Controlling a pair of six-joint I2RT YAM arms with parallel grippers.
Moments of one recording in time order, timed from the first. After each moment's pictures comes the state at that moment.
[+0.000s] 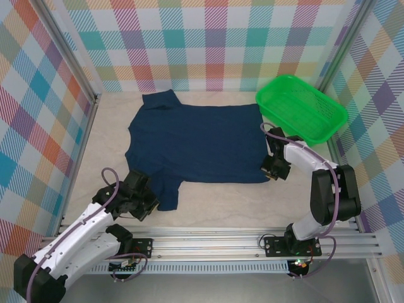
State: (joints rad) left arm -0.54 0.77 0.55 -0.98 0.12 -1.38; right arm 0.21 1.56 0.98 -0.92 0.02 0.72
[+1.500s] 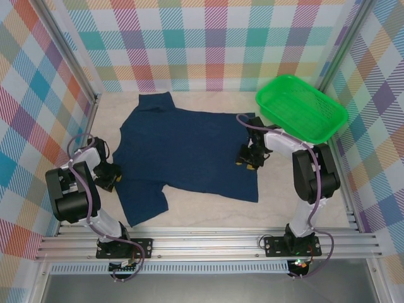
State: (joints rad) left arm 0.32 1.62 0.93 -0.84 -0.01 -0.87; right arm 0.35 1.83 1.23 -0.79 -0.24 0.61
